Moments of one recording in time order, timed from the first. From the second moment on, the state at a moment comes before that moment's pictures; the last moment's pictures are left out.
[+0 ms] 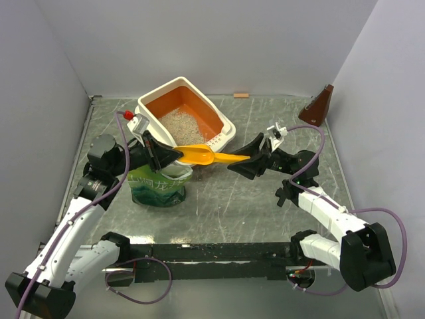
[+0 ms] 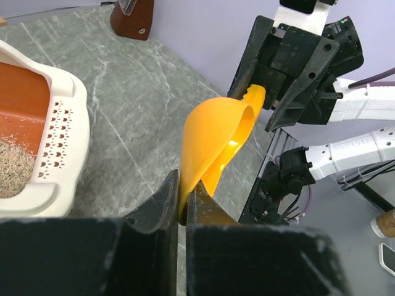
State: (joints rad) left arm -0.33 0.85 0.87 -0.05 0.75 -0.43; right arm 0.34 1.08 0.55 1.01 -1.03 0.72
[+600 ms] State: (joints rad) left arm -0.33 0.84 0.85 -0.02 0.76 -0.45; right arm 0.34 1.07 0.53 1.03 -0.99 0.73
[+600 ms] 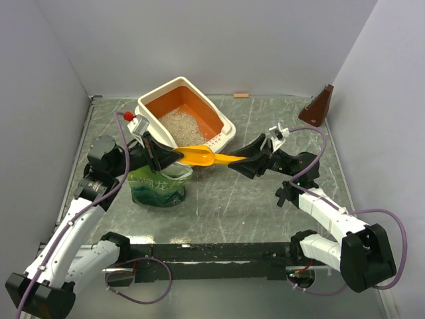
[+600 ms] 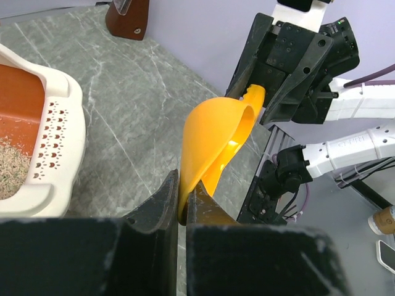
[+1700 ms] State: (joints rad) left arm -0.33 0.85 0.91 -0.12 0.74 -0.37; right arm 0.35 1.10 0.60 0.95 -1.04 0.79
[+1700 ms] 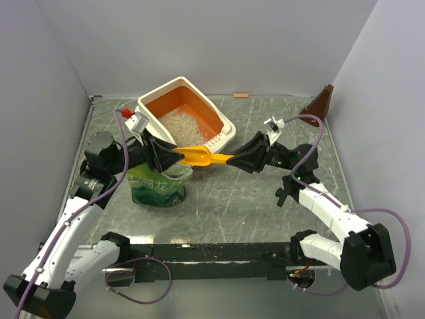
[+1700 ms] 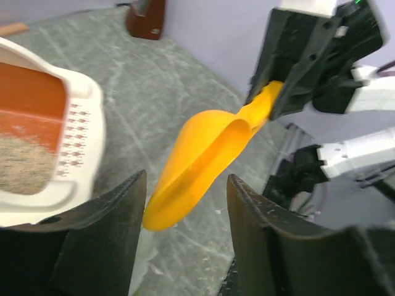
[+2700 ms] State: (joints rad) left arm -0.54 0.58 1.08 -0.73 0.03 0.28; right arm 0.39 1.00 1.05 -0.35 -0.82 0.26
